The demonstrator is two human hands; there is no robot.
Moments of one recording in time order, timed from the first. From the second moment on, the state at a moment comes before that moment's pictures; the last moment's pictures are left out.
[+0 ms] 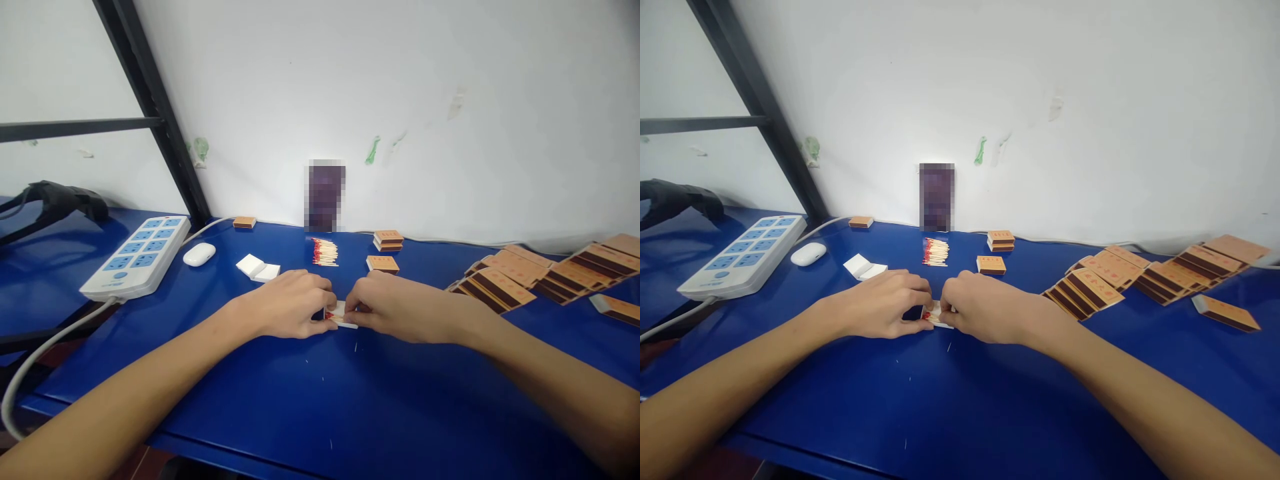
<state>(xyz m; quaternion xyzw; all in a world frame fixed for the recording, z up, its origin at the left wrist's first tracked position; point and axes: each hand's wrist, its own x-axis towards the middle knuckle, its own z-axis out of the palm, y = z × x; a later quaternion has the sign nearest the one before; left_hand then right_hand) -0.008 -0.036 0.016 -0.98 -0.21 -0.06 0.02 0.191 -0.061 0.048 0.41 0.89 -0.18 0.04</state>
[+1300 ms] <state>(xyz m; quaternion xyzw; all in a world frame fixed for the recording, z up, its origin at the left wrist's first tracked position) 0.001 -0.036 0.000 -0.87 -0.35 -0.30 -0.19 0.192 -0.006 -0.016 0.50 0.85 -0.01 -0.15</state>
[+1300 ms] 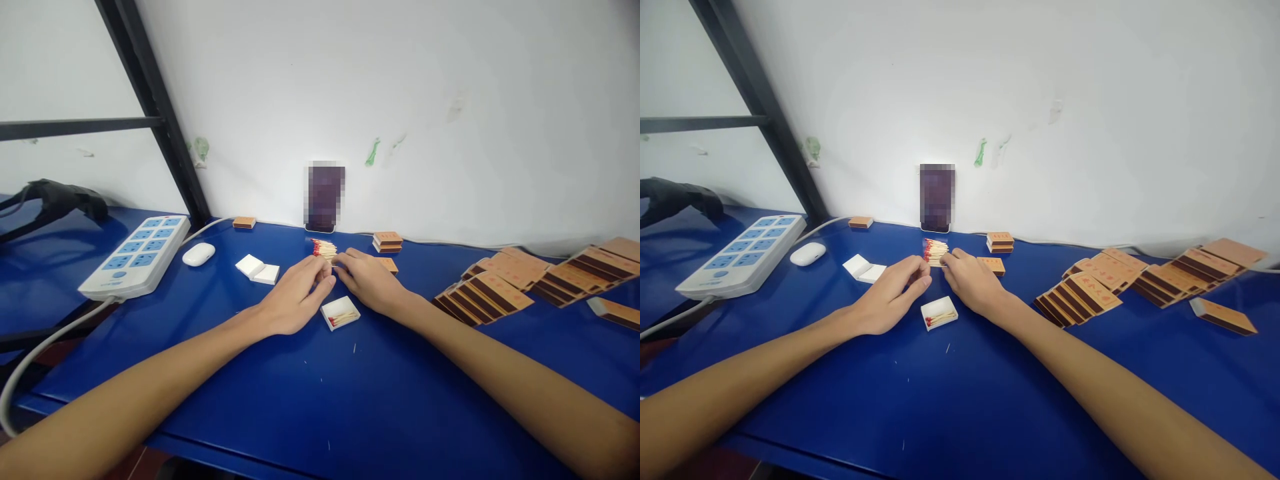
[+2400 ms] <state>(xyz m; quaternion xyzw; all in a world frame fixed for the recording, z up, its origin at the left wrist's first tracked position) -0.016 0.000 -0.023 -0.91 -0.37 -0.19 -0.05 0.196 0.001 -0.037 0.44 0.84 -0.04 -0.31</state>
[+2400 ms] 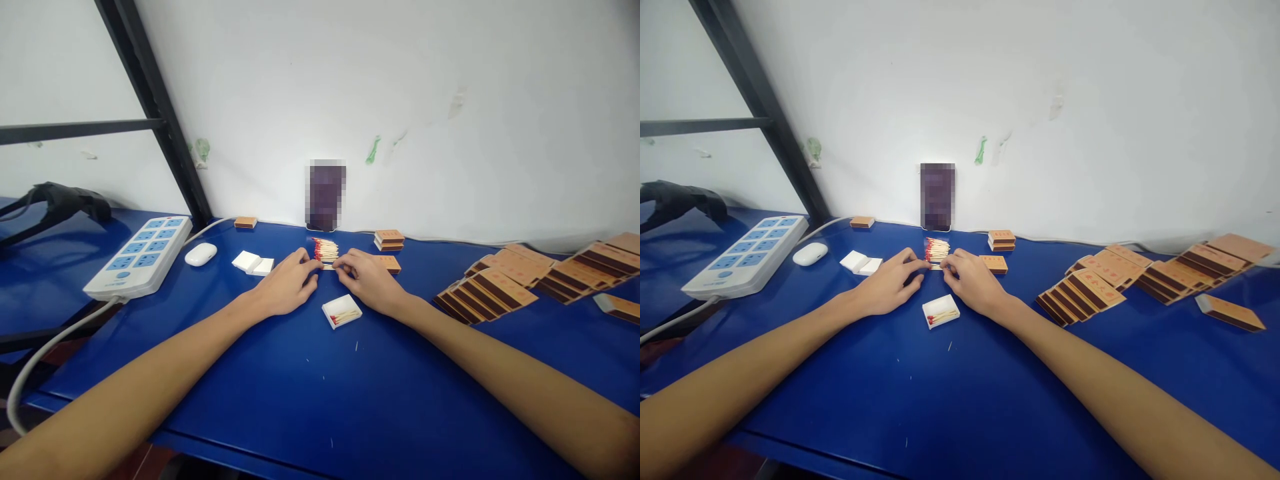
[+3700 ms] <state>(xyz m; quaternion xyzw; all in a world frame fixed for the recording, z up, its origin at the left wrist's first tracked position) -0.012 -0.009 -0.014 -0.91 -0.39 -0.15 0.04 0.195 -0.002 -0.035 0.46 0.85 -0.03 -0.26</state>
